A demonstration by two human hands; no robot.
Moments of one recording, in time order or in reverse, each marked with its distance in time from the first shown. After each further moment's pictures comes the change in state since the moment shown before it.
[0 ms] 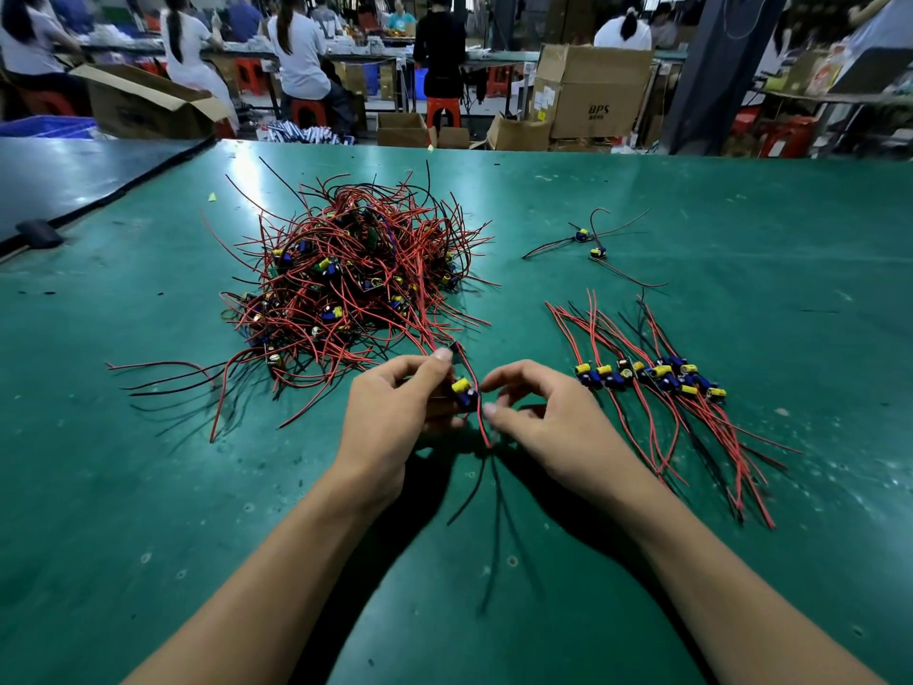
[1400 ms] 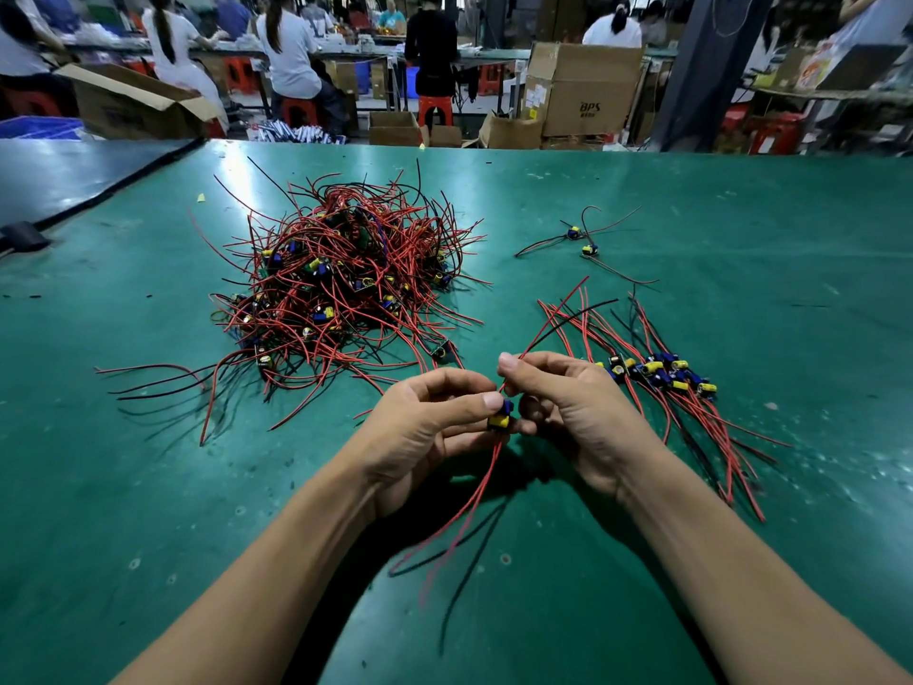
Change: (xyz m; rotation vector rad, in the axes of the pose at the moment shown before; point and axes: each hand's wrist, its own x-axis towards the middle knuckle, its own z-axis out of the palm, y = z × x) left_hand -0.008 0.000 0.003 -0.136 -0.422 -0.184; right_hand 0.005 -0.013 -0.010 0.667 0.056 0.242
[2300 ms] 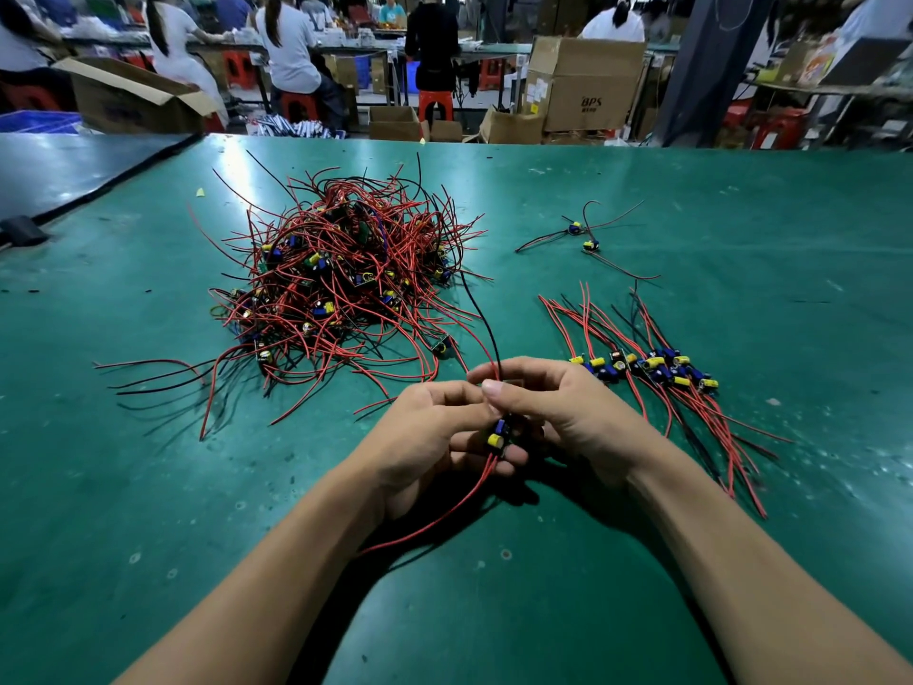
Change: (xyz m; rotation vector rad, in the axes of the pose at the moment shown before) left_hand -0.005 -0.005 0.007 0.119 -0.042 -0.076; right_hand 0.001 0.001 -0.011 -0.222 -0.252 0.054
